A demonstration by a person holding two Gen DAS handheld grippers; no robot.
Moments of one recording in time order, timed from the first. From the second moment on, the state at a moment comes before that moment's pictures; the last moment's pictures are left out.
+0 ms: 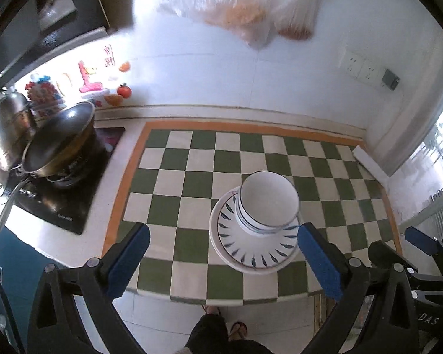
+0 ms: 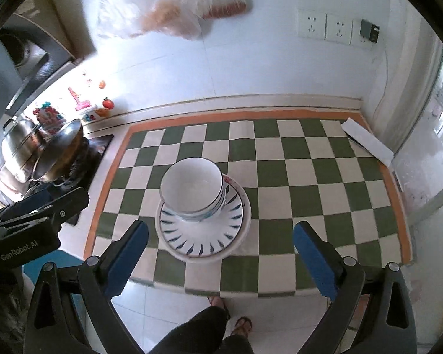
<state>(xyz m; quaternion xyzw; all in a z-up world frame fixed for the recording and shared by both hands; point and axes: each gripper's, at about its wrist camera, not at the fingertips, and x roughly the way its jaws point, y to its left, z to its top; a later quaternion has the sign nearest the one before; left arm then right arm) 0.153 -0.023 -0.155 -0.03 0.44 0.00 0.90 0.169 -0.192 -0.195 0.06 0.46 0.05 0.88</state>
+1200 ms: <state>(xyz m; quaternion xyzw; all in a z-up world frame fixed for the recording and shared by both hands) -0.042 0.012 -0.055 -0.01 0.35 0.00 0.94 -0.050 -0.146 -0.053 0.02 0.38 -0.01 0.92</state>
